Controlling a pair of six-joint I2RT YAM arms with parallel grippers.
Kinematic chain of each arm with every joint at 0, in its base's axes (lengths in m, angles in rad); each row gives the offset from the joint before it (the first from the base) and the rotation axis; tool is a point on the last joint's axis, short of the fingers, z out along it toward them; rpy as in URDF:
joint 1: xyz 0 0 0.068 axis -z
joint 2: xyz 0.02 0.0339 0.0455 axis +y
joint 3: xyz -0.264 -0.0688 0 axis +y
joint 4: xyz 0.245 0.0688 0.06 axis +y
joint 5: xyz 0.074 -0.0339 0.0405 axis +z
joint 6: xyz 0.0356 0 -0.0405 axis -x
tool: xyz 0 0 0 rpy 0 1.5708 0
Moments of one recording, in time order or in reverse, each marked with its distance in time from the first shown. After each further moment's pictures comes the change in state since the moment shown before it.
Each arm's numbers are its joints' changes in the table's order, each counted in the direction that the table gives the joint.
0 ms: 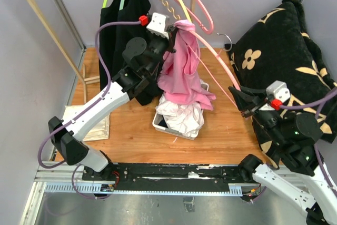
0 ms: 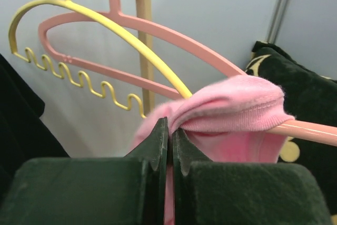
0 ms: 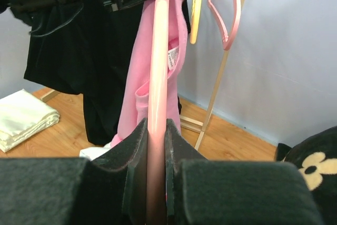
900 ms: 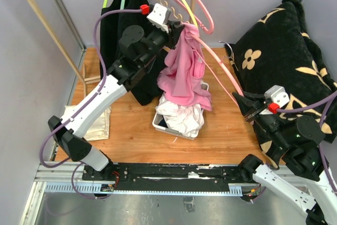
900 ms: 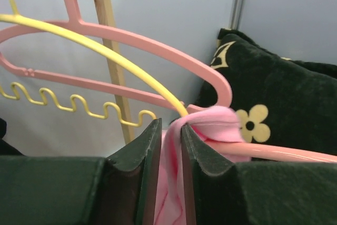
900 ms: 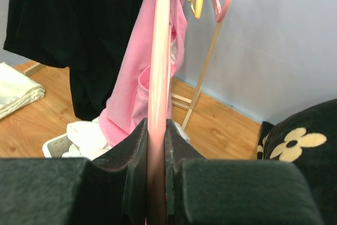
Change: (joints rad) left arm -0.069 0.083 -0.196 0.196 -0.219 0.042; right arm 0.000 -0.071 -0.017 0.153 -0.055 0.058
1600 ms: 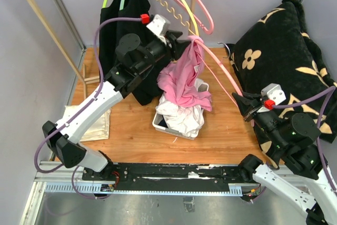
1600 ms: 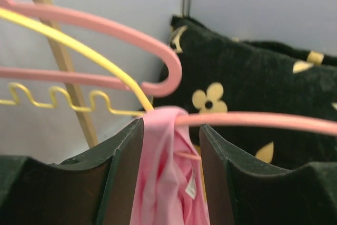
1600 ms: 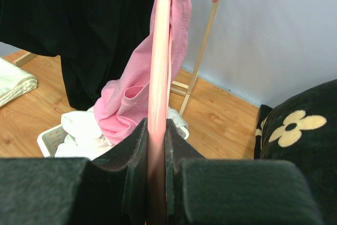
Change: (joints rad) left arm -0.005 -0.112 0.127 -0.044 -0.203 0.051; right arm 0.000 0.017 0.000 0.054 -0.036 -0.022
